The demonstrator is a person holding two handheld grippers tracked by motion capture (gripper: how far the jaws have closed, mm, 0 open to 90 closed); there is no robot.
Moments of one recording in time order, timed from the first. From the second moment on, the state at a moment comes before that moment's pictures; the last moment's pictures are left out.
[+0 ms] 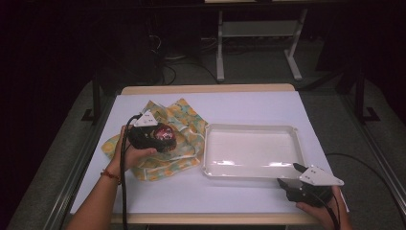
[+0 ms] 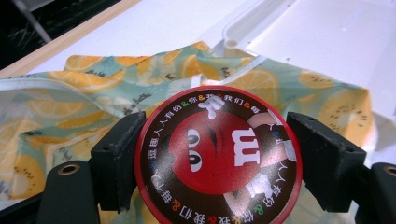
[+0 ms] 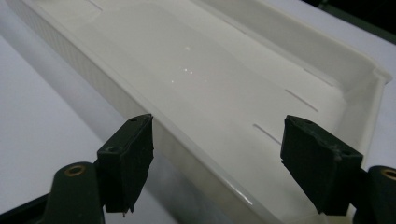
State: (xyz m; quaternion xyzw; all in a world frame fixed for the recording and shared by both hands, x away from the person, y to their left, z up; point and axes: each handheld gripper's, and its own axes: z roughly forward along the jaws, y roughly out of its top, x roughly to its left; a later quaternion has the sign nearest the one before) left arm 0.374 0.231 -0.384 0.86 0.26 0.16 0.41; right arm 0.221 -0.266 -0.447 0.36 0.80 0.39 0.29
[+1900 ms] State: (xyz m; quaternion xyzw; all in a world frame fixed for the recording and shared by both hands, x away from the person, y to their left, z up) left arm 0.369 0.207 -0.354 0.86 0.21 0.16 0.44; right arm 0.221 -0.267 -0.445 0.37 0.79 0.39 0.29
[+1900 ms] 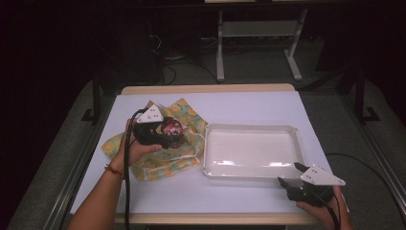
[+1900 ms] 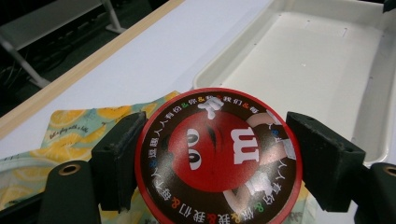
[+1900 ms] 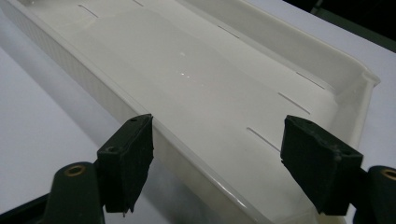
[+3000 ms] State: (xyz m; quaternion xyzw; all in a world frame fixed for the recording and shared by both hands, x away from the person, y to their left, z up) left arm 0.377 0.164 -0.347 0.86 0.15 0.14 0.46; right arm 0.221 -0.267 -0.446 0.37 0.79 0.39 0.29
